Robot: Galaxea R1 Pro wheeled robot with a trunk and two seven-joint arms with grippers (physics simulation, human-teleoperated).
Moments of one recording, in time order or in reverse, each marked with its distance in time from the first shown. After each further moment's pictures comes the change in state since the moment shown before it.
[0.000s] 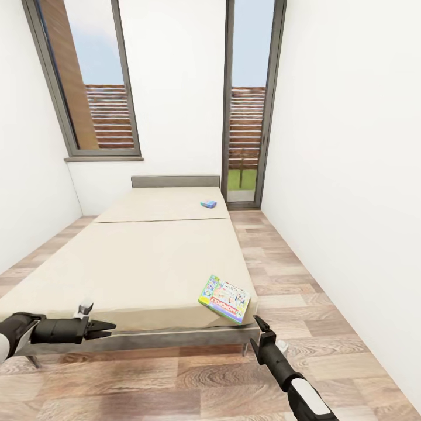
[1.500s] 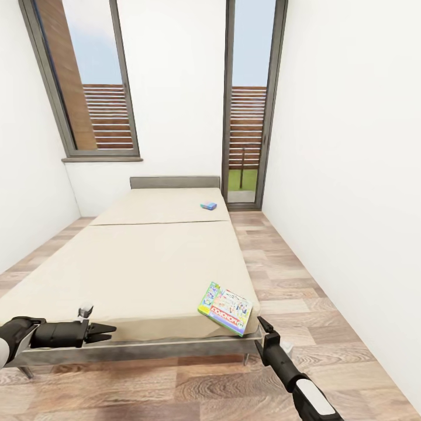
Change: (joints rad) left arm 0.023 -0.003 0.016 -0.005 0.006 0.000 0.000; right arm 0.000 -0.026 0.006 0.005 0.000 -0.002 -0.010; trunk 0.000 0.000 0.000
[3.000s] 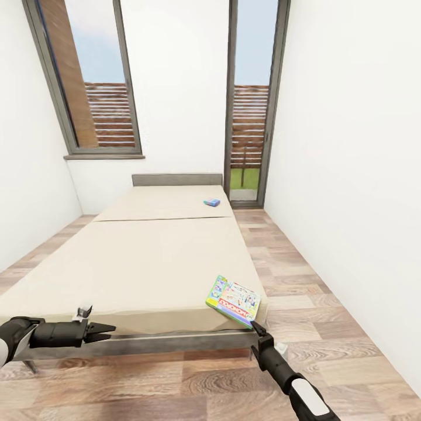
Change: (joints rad) left arm 0.000 0.004 0.002 0.000 0.003 0.006 0.000; right arm -0.001 0.015 0.002 0.001 0.108 -0.009 -0.046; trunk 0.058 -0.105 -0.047
